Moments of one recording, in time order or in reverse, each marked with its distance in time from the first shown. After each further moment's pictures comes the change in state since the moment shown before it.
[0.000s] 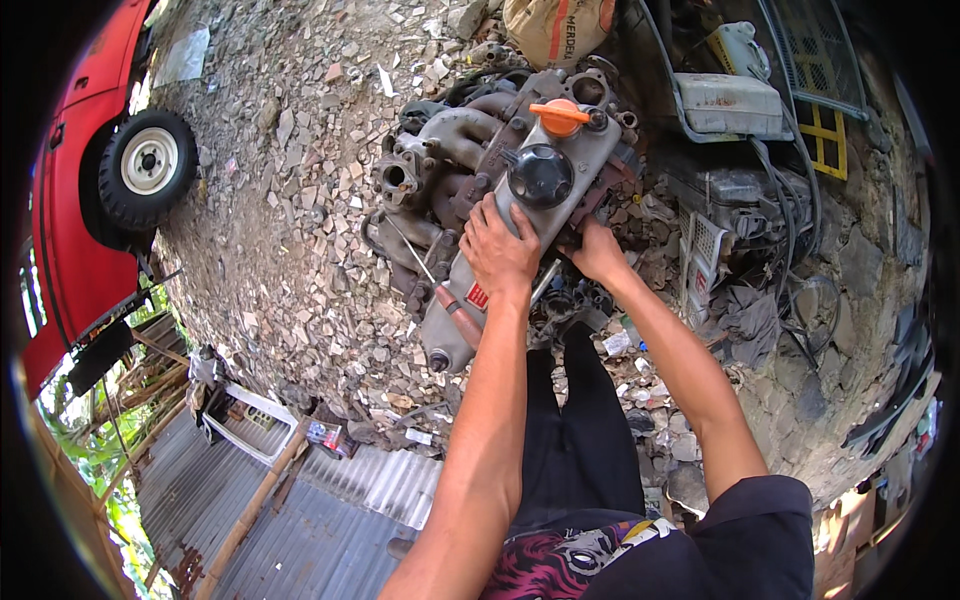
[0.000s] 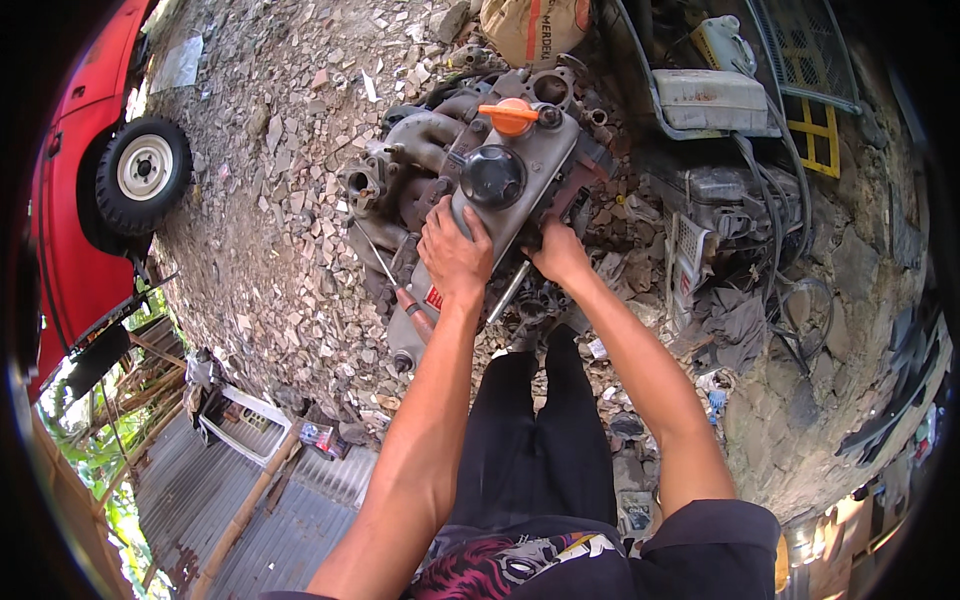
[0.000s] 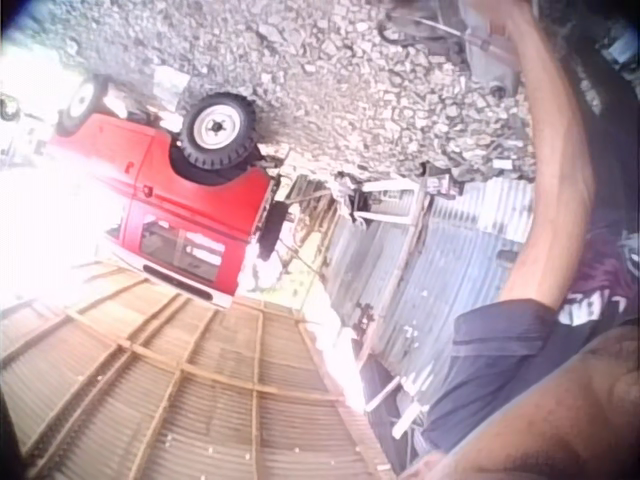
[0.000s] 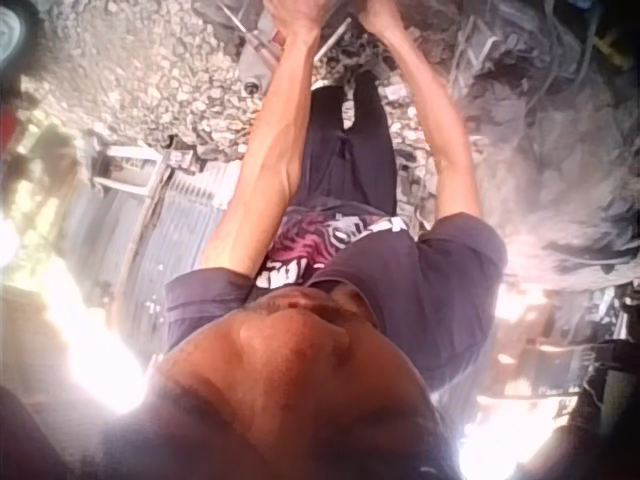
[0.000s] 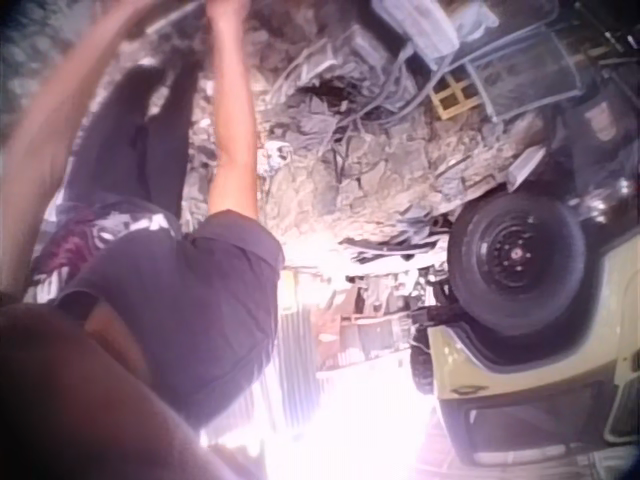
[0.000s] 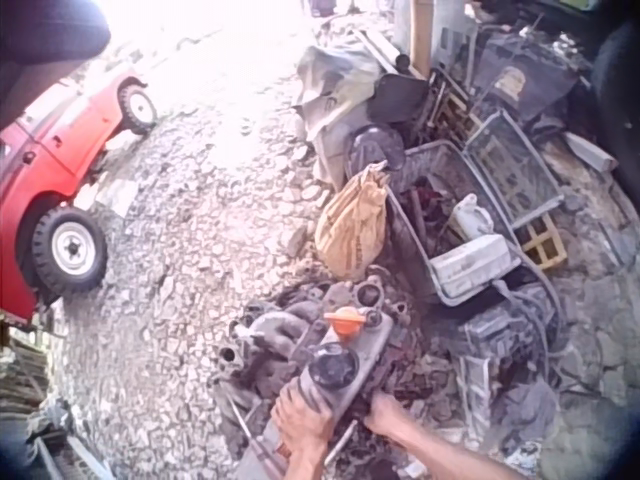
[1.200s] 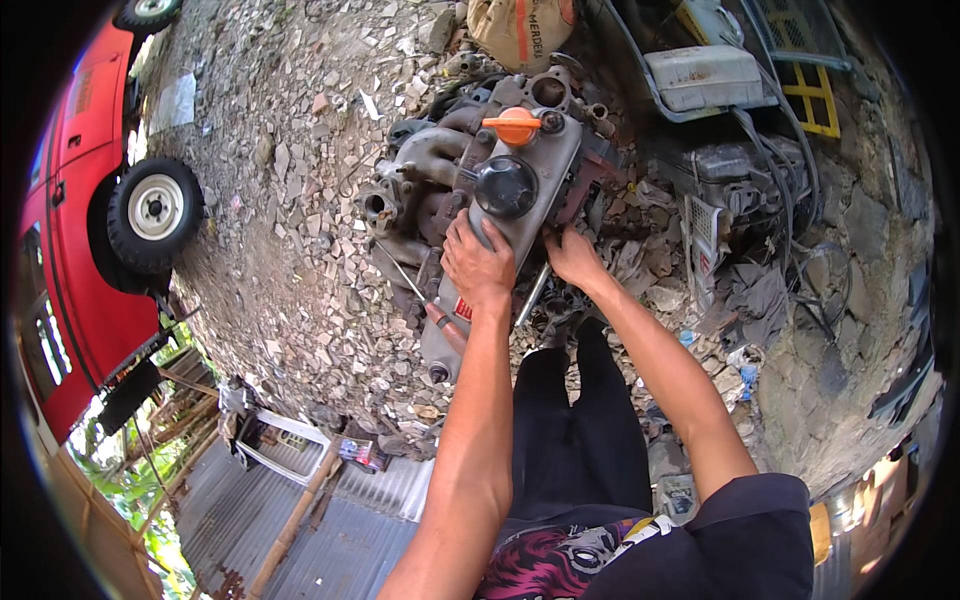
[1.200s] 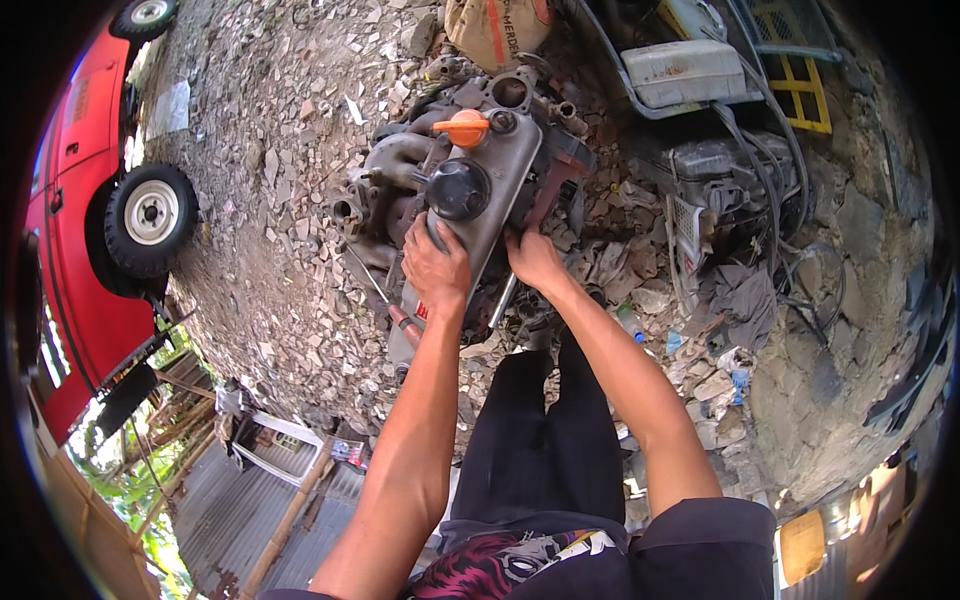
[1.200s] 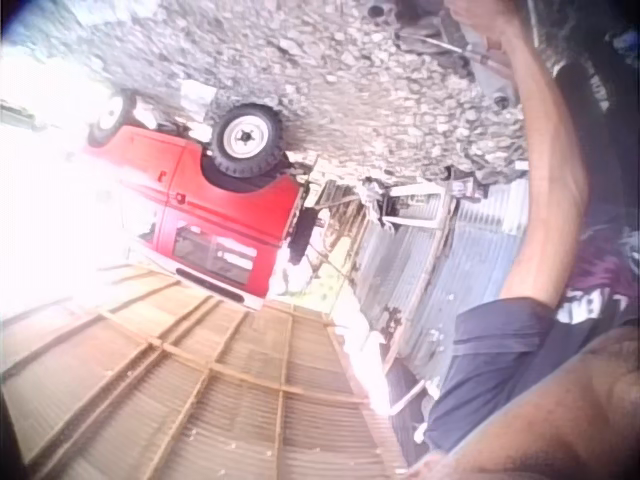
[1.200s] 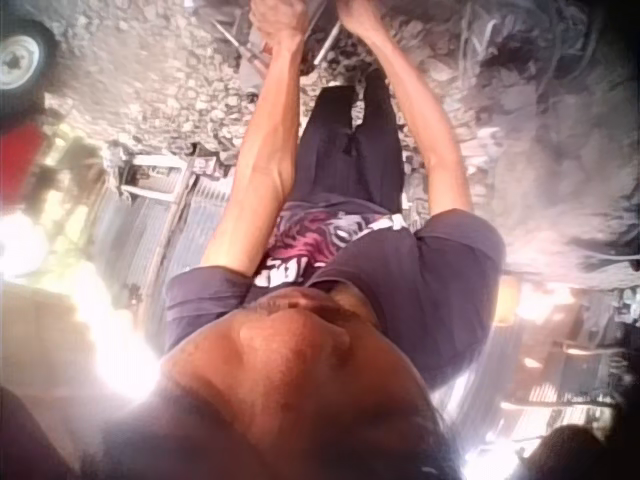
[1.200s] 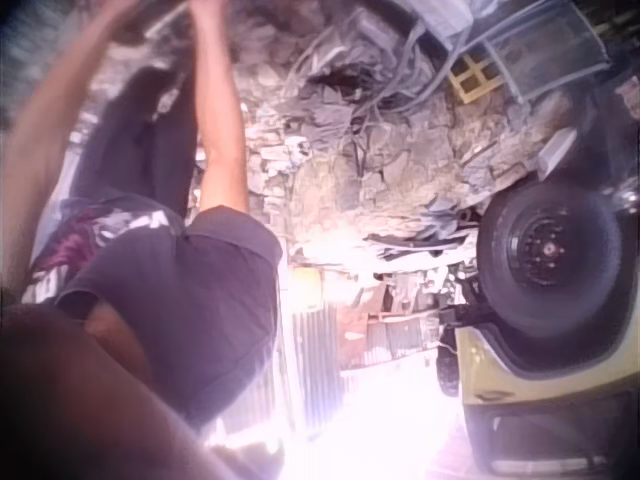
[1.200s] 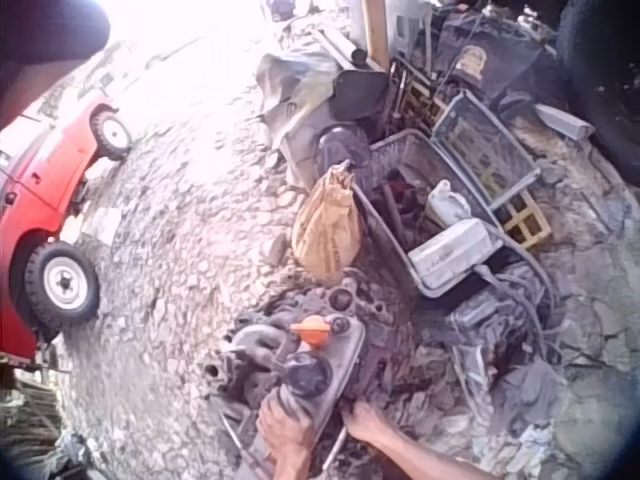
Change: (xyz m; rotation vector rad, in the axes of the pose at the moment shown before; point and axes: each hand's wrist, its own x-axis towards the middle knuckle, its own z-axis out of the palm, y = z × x) left_hand -0.001 -0.002 0.002 0.020 -0.020 0.004; right_hand -0.006 -0.008 0.015 0.301 0.069 0.203
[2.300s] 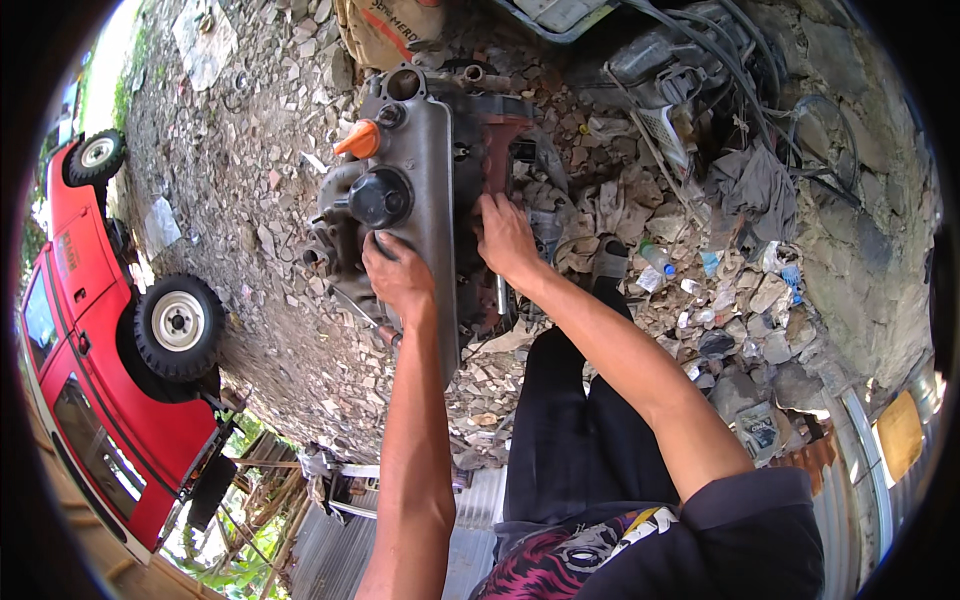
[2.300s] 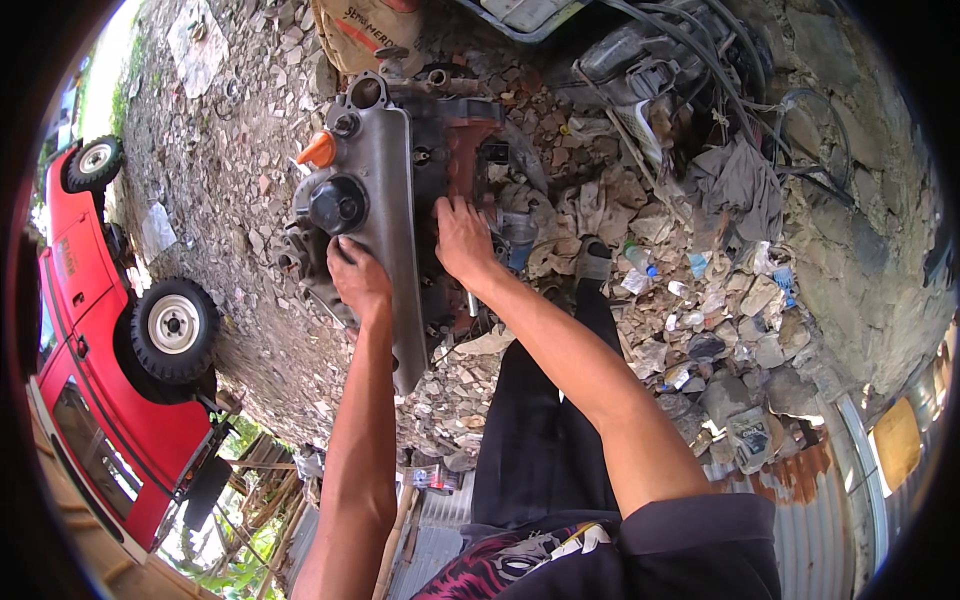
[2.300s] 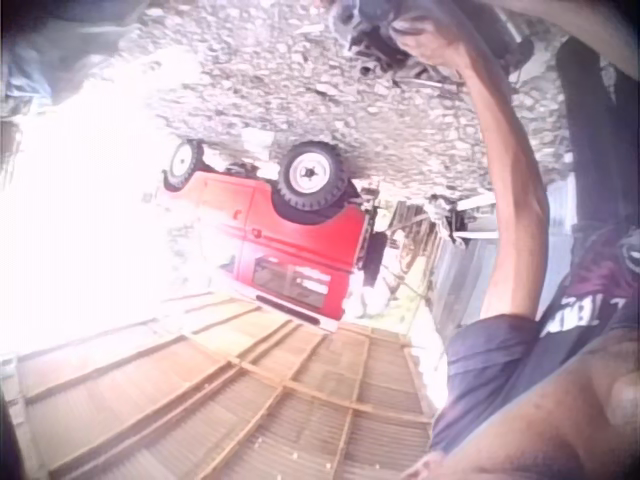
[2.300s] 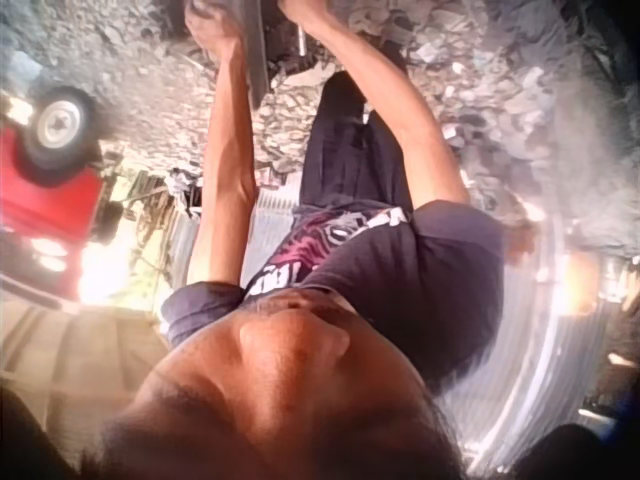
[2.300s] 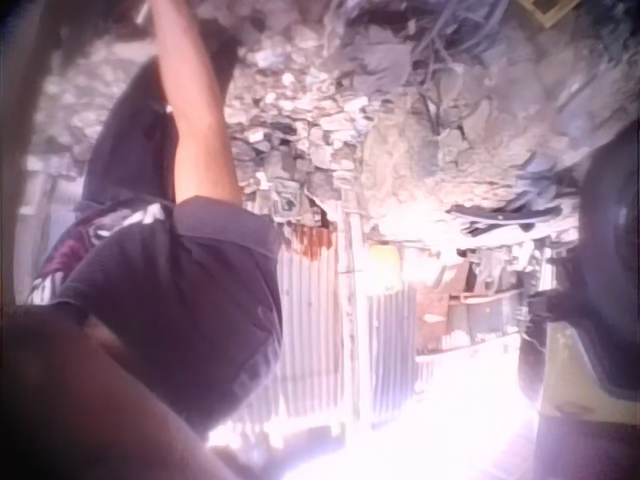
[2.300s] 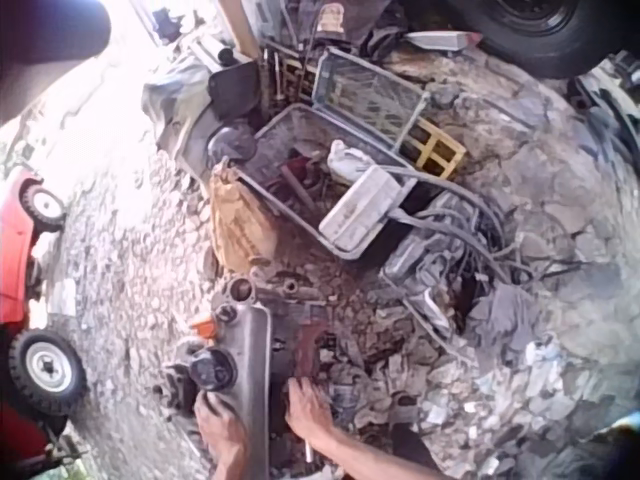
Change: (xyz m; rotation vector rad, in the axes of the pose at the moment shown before) left_hand 0.001 -0.008 0.006 -0.027 0.062 0.101; right_hand -0.027 0.011 0.014 0.028 0.291 -0.167
